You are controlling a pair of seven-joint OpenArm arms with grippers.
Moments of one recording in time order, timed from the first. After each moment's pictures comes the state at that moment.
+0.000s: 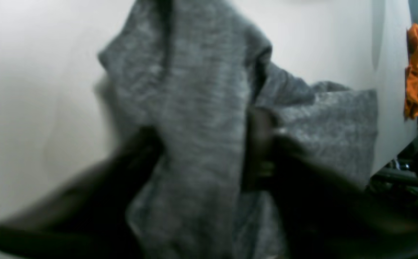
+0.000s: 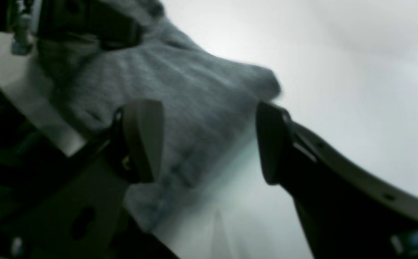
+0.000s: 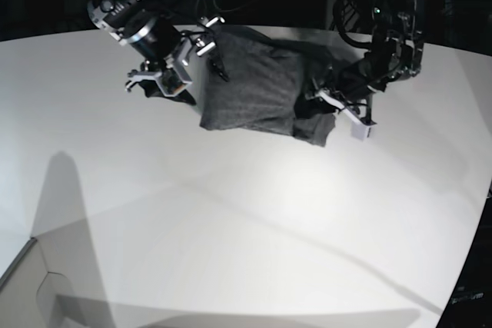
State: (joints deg) left arm 8.0 -13.0 1.4 81.1 -51.1 -12.1 44.1; right arm -28.8 0.8 0.8 114.2 -0.9 35.6 -24.4
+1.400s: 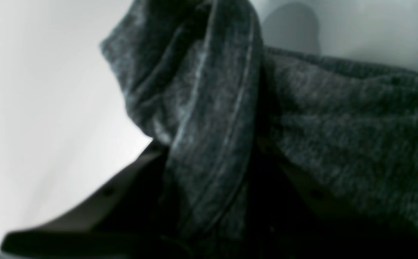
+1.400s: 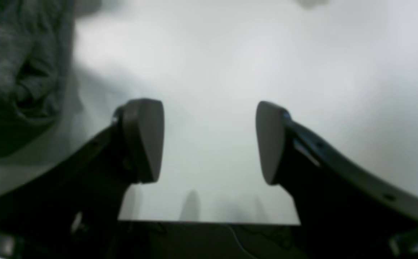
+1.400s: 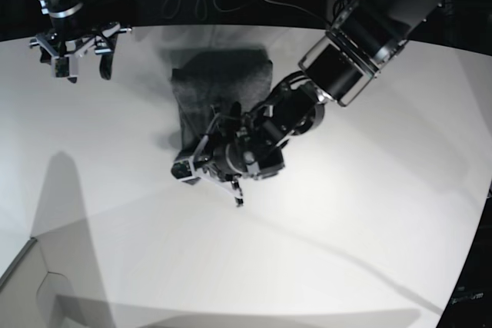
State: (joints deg) left arm -27.4 -0.7 45.1 62.0 5.9 -32.4 36.8; right arm -31.0 -8.4 34.8 114.6 -0.9 35.6 -24.2
